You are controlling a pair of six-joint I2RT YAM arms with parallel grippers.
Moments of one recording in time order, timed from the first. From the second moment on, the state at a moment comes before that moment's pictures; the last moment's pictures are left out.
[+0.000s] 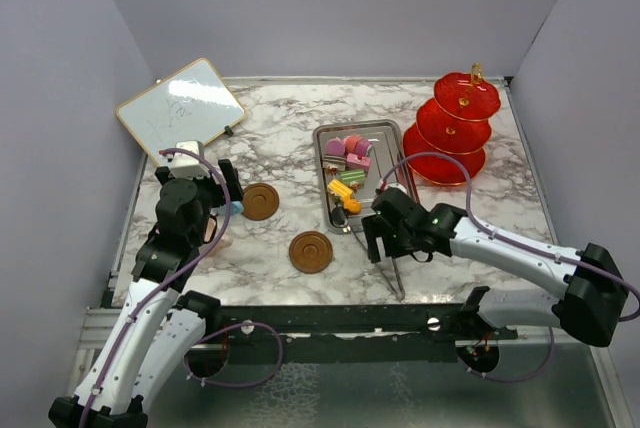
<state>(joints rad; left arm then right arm) -0.31 0.59 0.67 -0.31 -0.31 -0.22 0.90 1.22 0.79 -0.69 0.17 0.59</state>
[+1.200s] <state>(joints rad) -0.31 0.60 0.67 -0.31 -0.30 -0.22 0.90 1.51 0.81 -0.70 0.00 0.46</state>
